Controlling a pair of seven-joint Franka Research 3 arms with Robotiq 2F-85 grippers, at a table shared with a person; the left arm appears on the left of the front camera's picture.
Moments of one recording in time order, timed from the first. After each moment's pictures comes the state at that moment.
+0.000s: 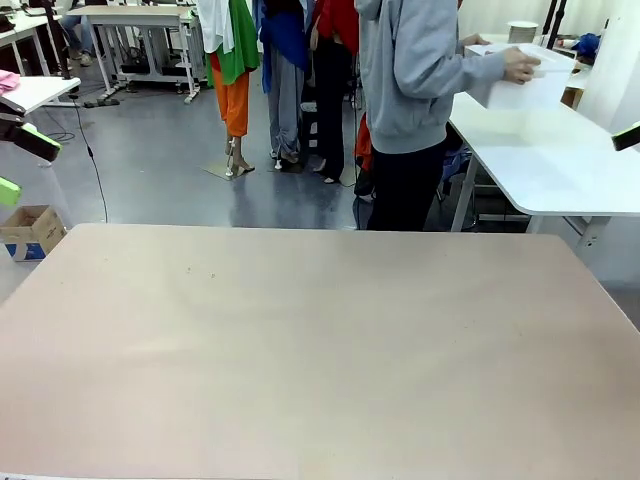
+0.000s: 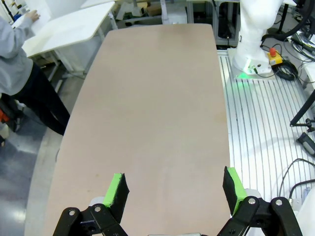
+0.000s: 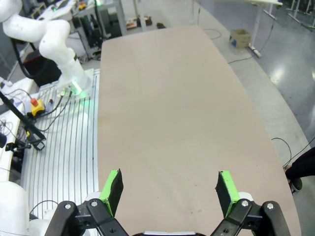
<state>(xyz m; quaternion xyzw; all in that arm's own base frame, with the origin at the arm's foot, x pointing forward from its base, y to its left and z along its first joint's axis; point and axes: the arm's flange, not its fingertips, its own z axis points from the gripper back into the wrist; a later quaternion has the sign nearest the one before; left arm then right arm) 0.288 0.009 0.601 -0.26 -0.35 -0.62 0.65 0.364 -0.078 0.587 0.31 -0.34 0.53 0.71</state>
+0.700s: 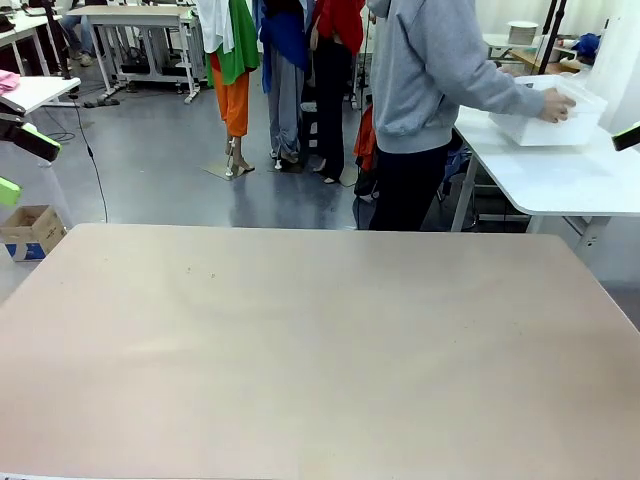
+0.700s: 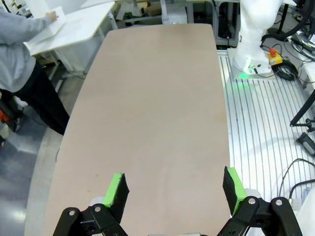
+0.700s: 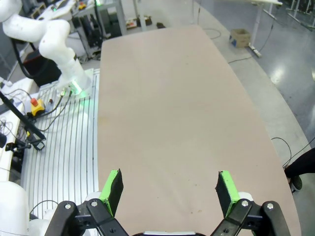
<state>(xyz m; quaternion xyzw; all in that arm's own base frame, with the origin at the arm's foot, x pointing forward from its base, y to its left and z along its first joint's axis) 0.288 0.009 0.601 -0.26 -0.35 -0.62 0.65 0.364 -0.078 0.587 0.31 -0.34 0.53 0.71</state>
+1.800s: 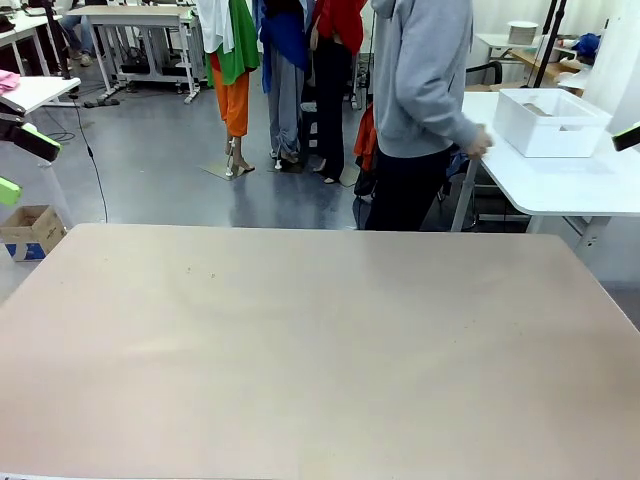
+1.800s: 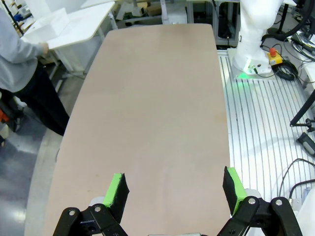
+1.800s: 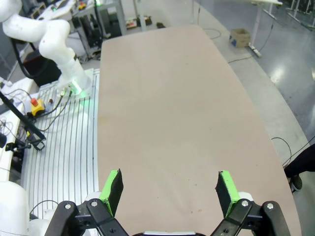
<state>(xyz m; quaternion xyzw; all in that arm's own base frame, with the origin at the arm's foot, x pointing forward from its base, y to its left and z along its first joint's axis) 0.288 0.009 0.601 -0.26 -0.35 -0.62 0.65 0.364 -0.078 0.587 0.31 -0.34 0.53 0.71</state>
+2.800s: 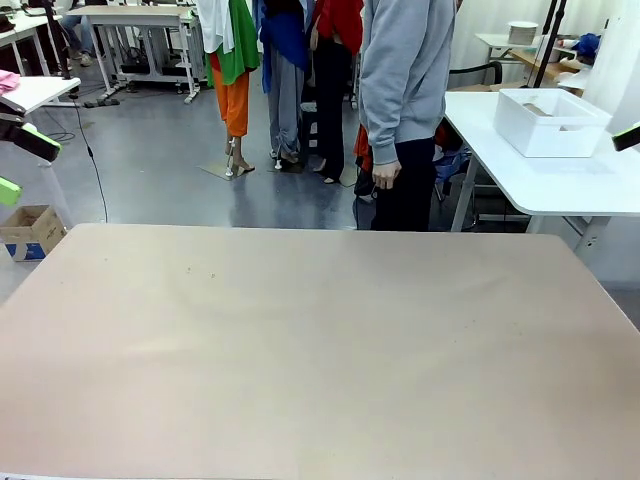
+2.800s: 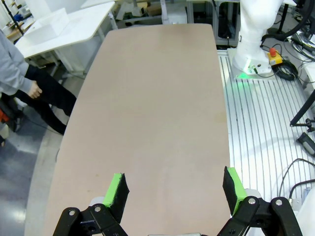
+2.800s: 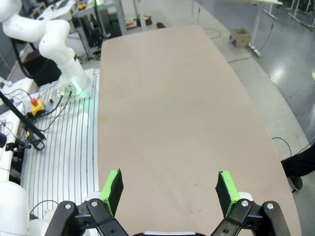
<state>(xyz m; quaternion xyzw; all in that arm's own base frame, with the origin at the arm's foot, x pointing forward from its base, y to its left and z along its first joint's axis) 0.288 0.009 0.601 -0.26 -0.35 -0.62 0.65 0.364 -0.078 0.587 0.31 -0.34 0.53 0.71</state>
